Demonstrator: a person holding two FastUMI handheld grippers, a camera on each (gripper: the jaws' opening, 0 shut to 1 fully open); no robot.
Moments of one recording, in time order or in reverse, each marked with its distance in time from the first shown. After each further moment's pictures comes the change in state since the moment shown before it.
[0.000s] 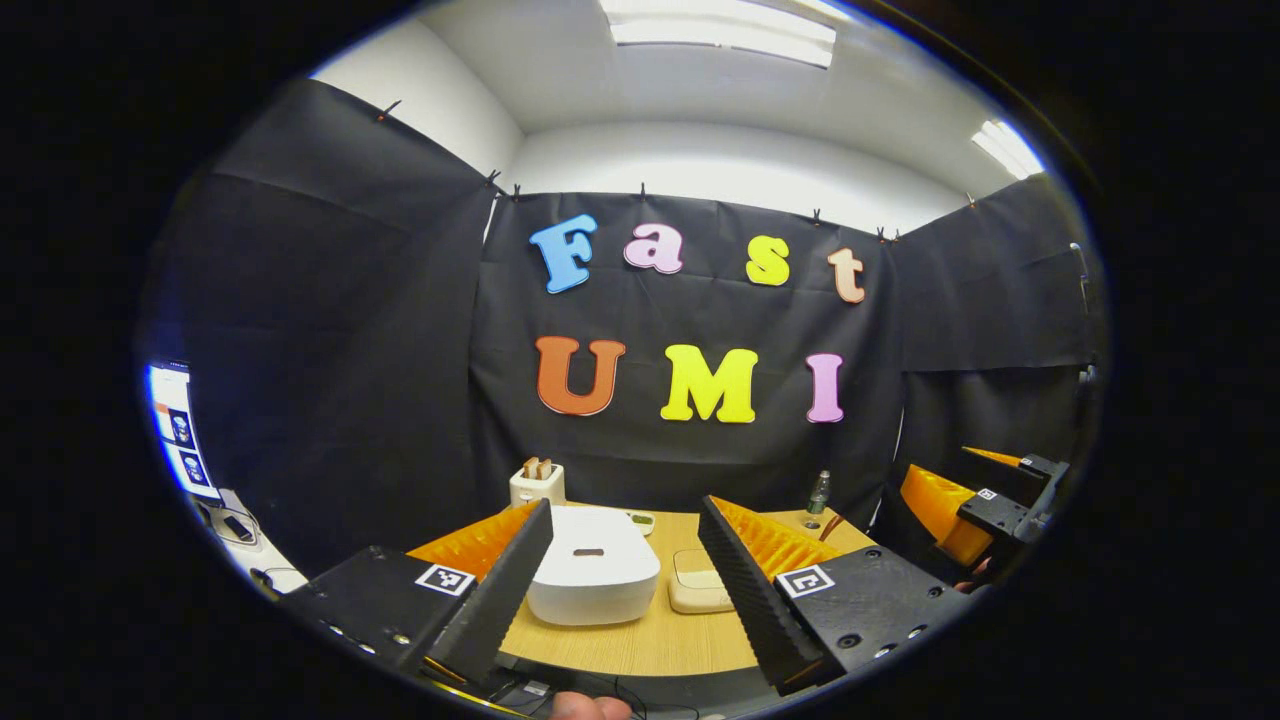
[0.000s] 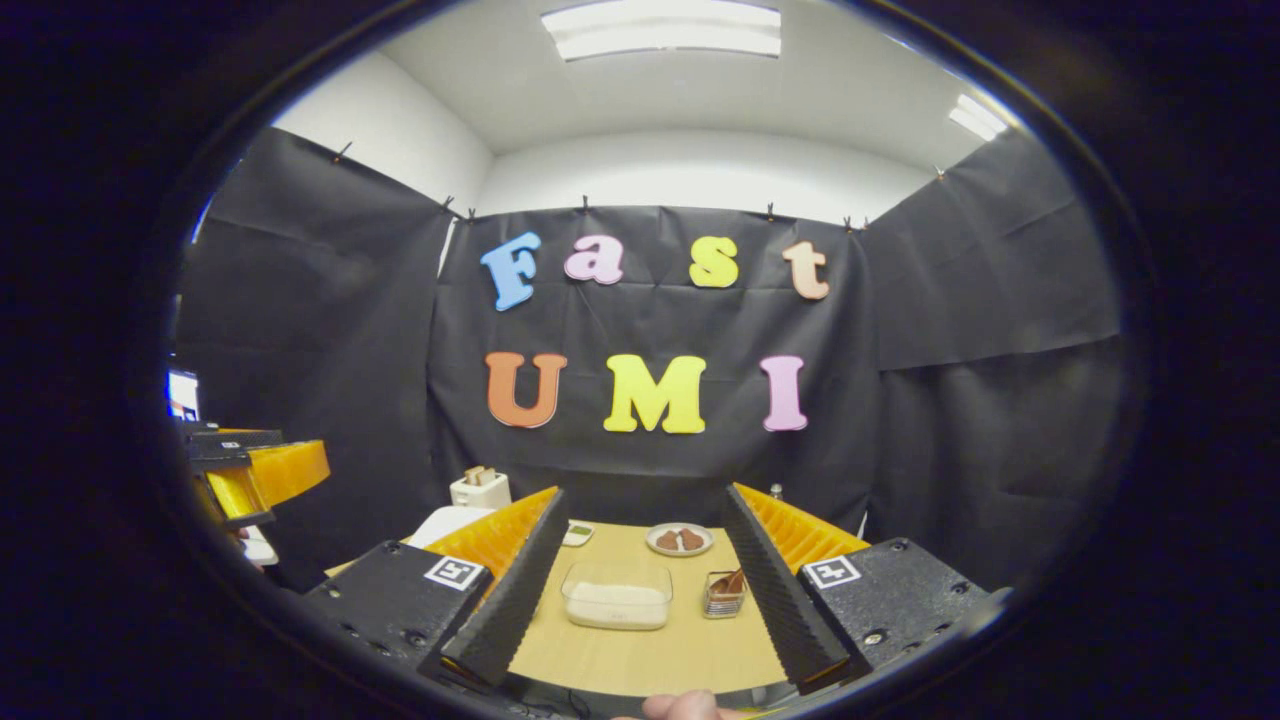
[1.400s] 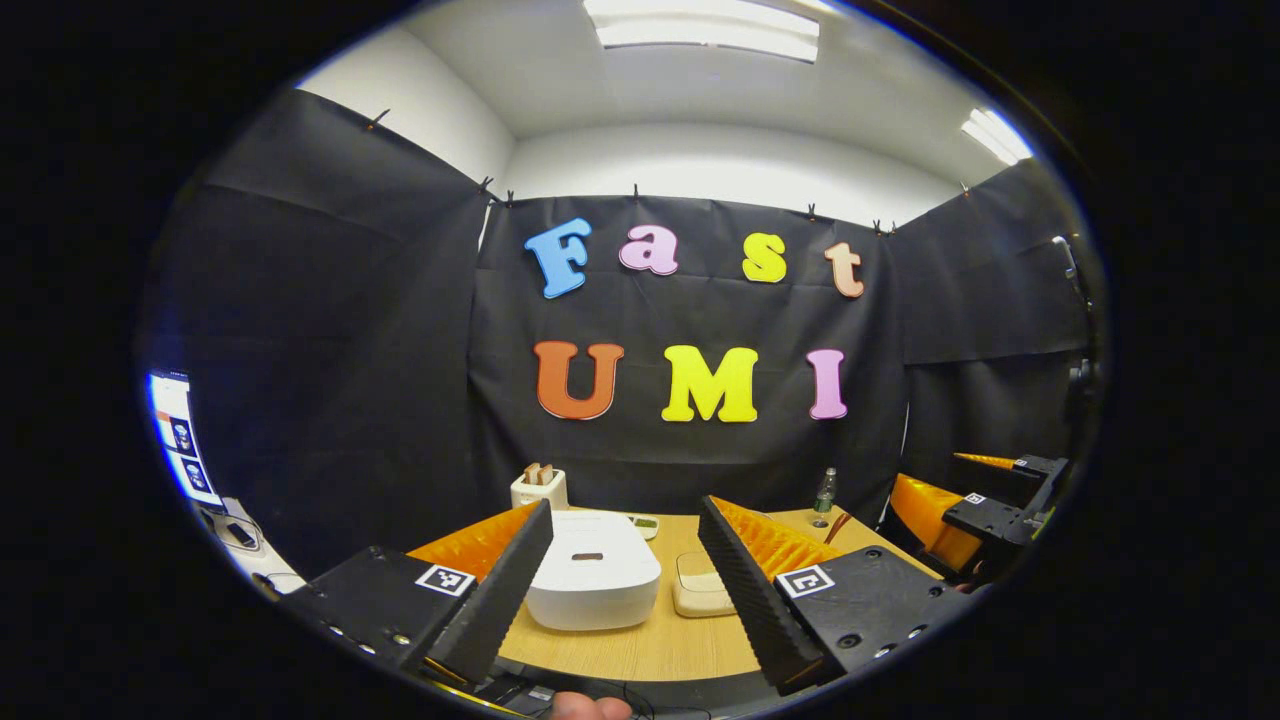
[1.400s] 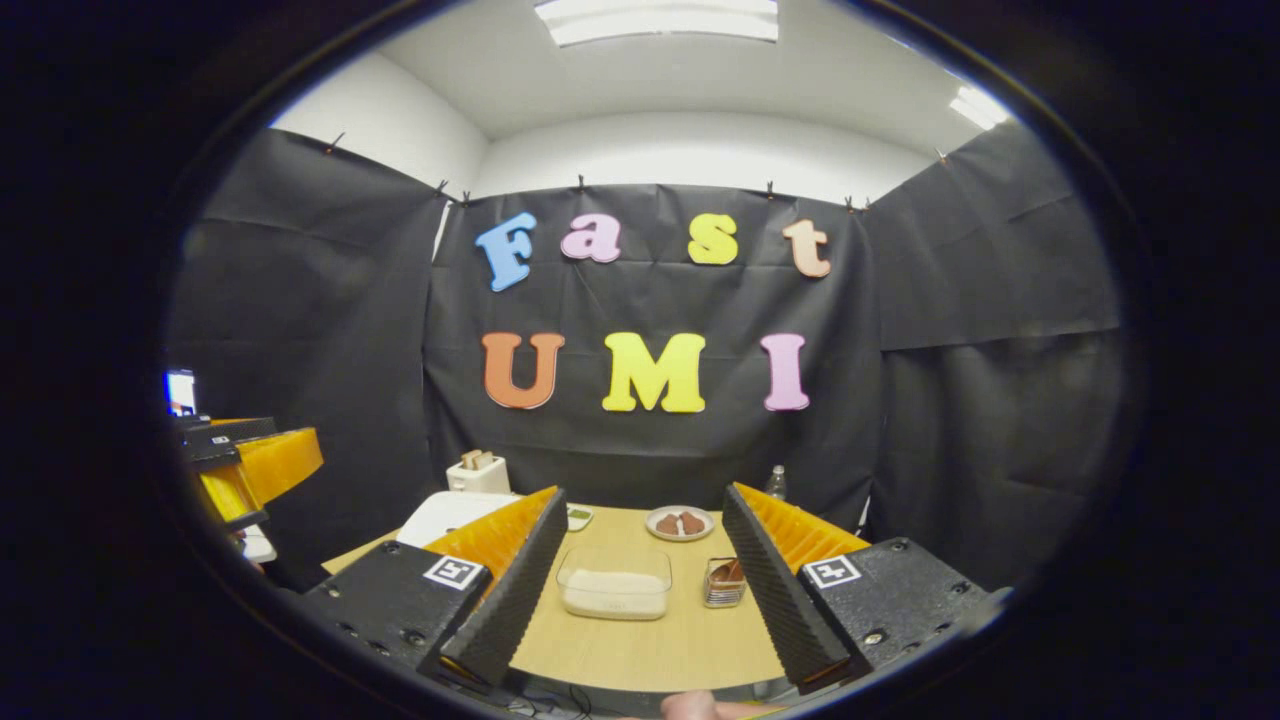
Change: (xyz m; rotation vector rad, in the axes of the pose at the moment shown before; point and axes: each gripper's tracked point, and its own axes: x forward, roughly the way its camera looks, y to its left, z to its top) left arm 0.011 -0.005 -0.006 0.016 0.006 0.013; right arm 0.016 -0.006 -0.020 0.006 0.053 0.012
